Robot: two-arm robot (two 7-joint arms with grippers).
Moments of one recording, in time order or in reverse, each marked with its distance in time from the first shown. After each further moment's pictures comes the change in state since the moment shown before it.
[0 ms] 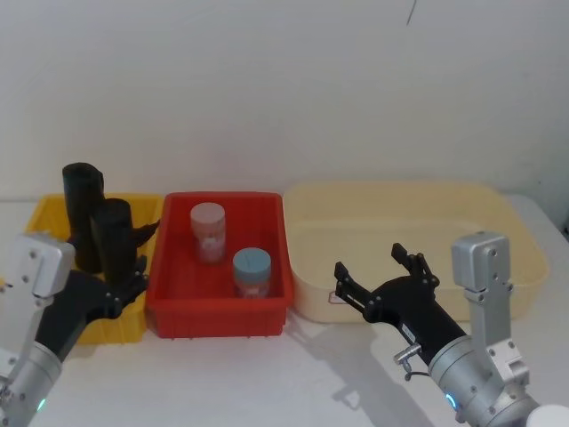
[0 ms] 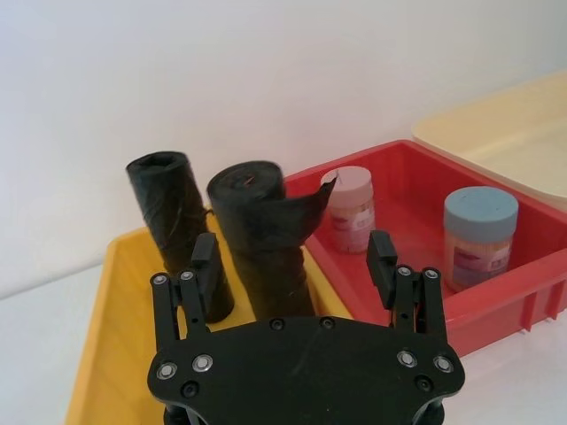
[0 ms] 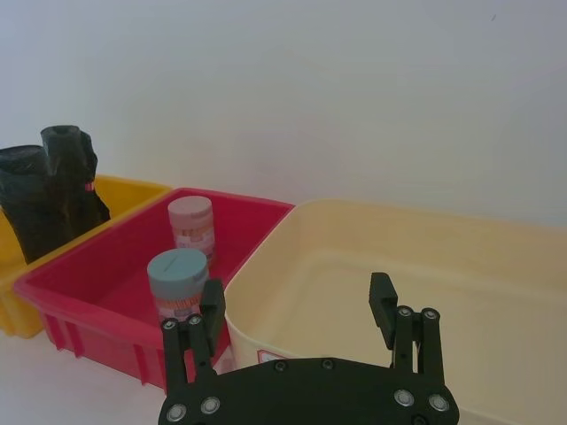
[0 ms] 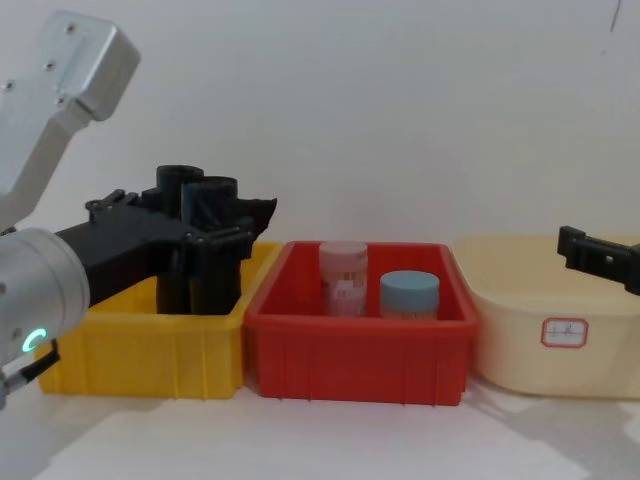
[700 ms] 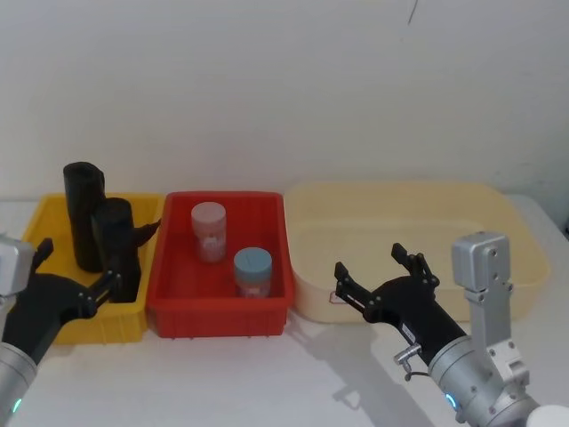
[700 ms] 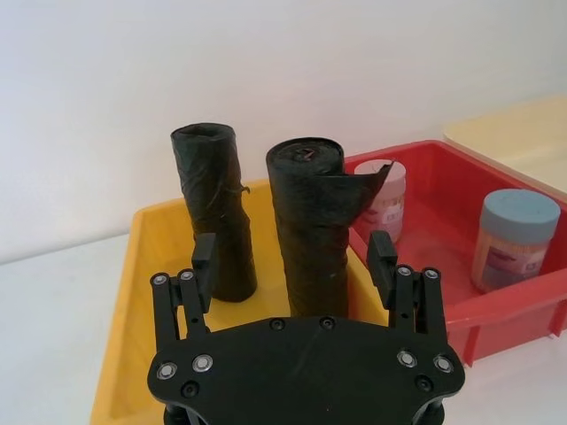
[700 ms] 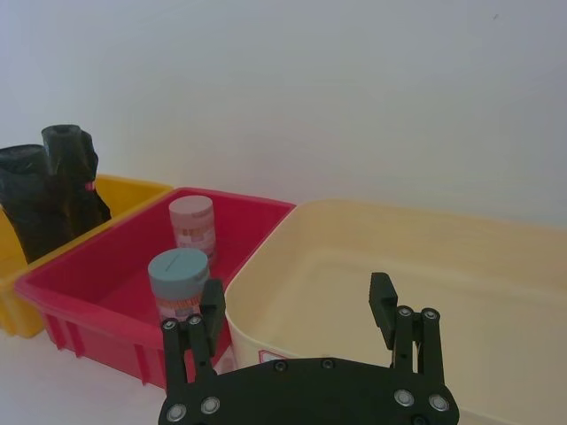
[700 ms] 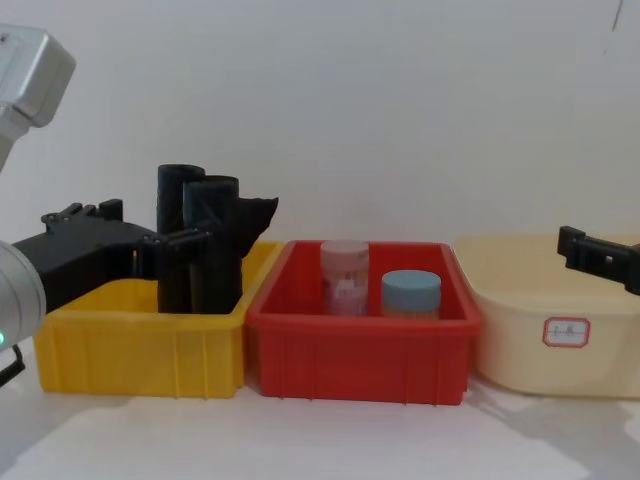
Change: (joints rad) left arm 0.027 -0.010 -0.070 0.021 -0.068 -0.017 -0.023; right arm 0.000 0.000 0.000 0.000 0.000 0.000 0.000
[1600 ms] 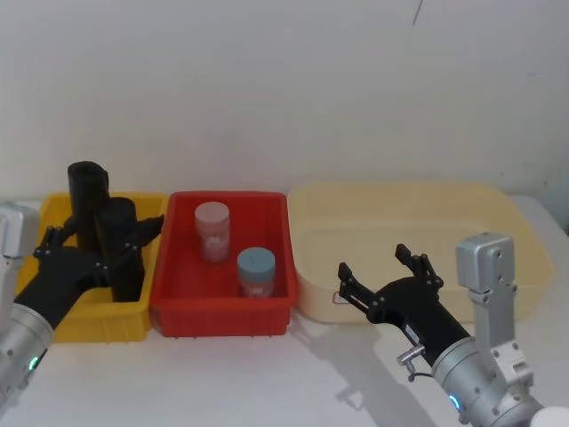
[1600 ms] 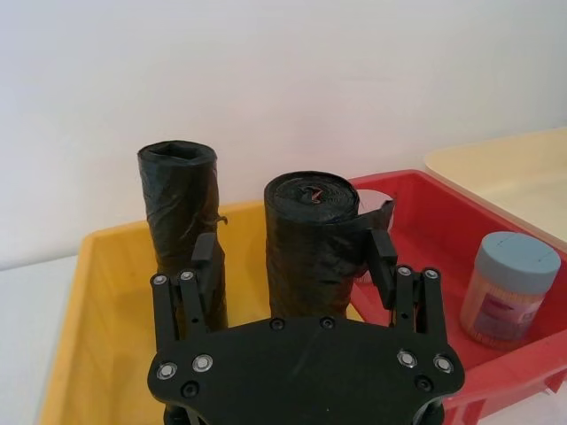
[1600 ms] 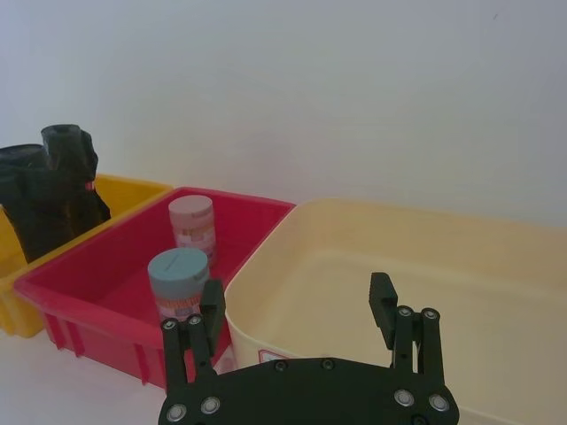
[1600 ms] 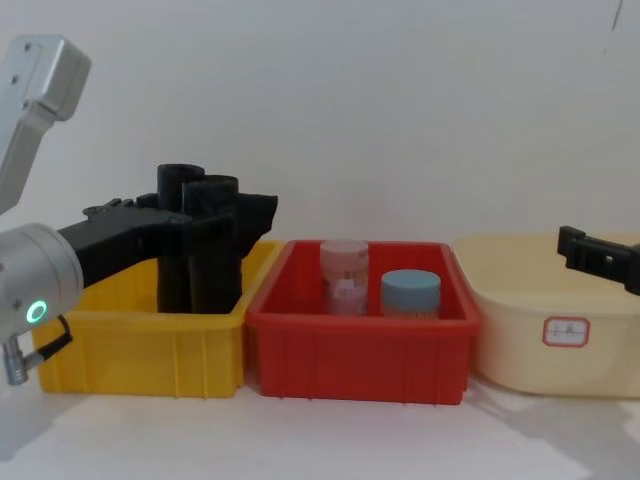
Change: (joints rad) left arm -0.151 -0.073 -0.015 0.213 -0.089 -0.051 -0.168; right arm 0.000 0.000 0.000 0.000 0.000 0.000 0.000
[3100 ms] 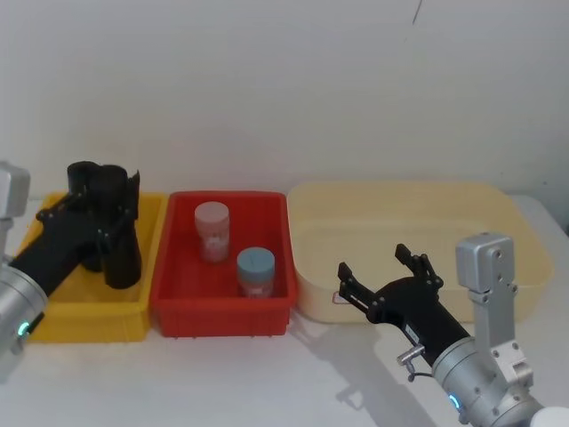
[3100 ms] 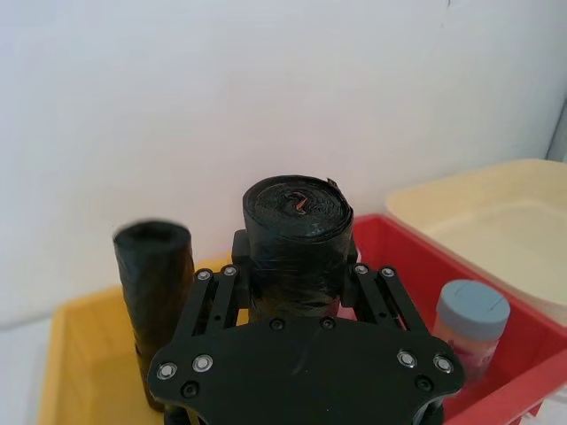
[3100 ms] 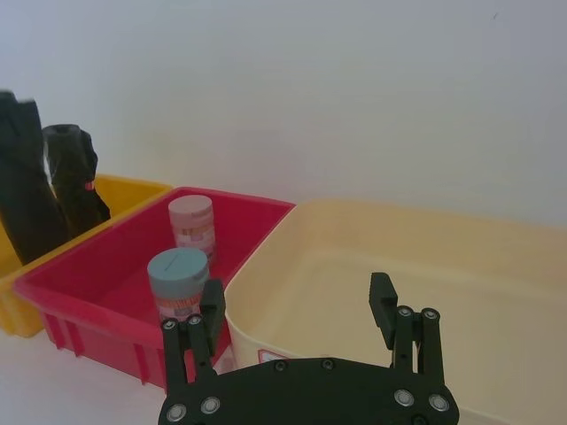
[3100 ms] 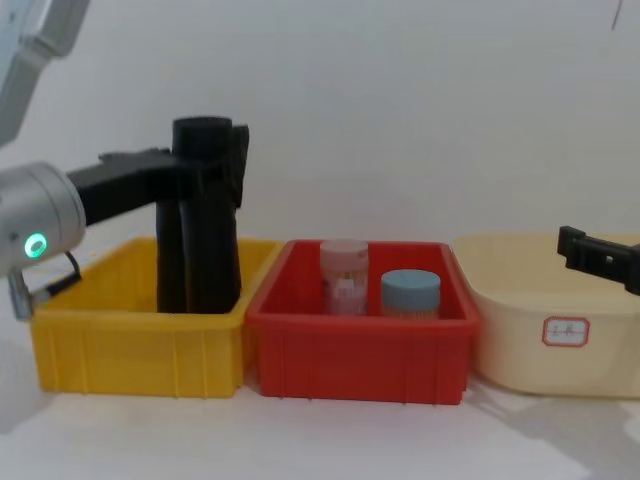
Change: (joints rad) left arm -0.064 -0.005 -0.037 -0.007 -0.026 0.031 -0.137; right arm 0.000 0.000 0.000 0.000 0.000 0.000 0.000
